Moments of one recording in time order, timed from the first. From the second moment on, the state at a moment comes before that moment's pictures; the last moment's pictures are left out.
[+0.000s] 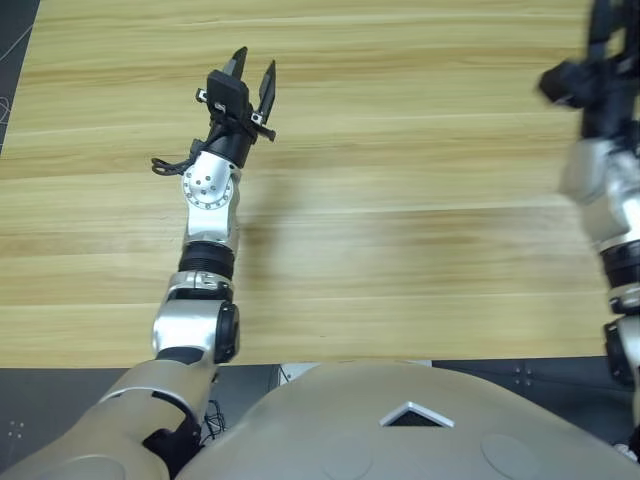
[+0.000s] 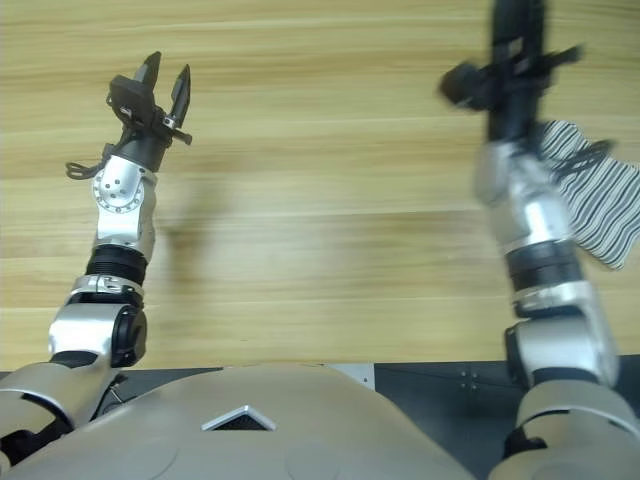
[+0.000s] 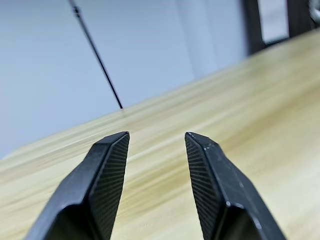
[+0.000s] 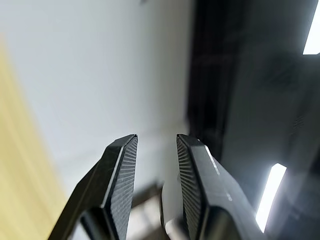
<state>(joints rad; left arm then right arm) -0.43 0.20 0.06 0.78 -0.10 -0.57 -0.29 -0.33 -0.57 0.38 0.35 -0.79 -0.24 -0.70</state>
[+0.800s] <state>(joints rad) -0.19 0.03 0.04 0.71 -0.10 -0.55 -0.32 -0.09 -0.13 0.27 0.66 0.11 -0.62 0.17</state>
